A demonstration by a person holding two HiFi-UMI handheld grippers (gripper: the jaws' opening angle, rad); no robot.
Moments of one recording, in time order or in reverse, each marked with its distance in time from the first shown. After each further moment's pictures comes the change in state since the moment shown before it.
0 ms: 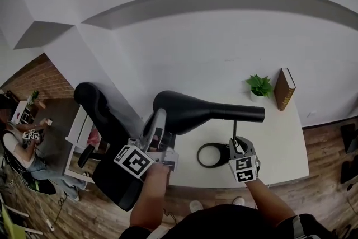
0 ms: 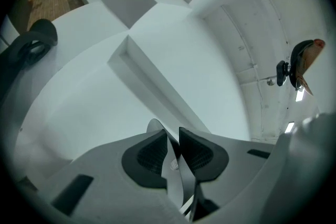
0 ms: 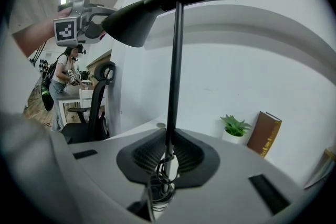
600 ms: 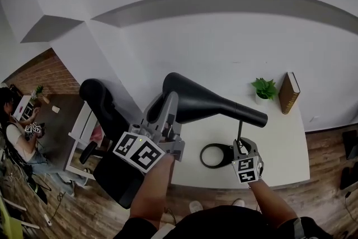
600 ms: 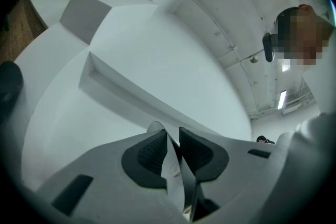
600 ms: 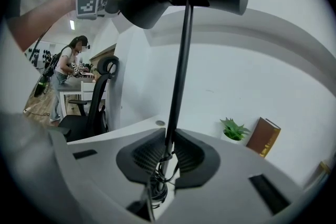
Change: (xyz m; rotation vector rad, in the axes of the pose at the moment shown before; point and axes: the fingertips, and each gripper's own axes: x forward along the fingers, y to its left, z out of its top) left arm 0.033 -0.060 0.040 0.290 0.008 -0.063; right arm 0.001 0.002 0.004 -0.088 0.011 -0.007
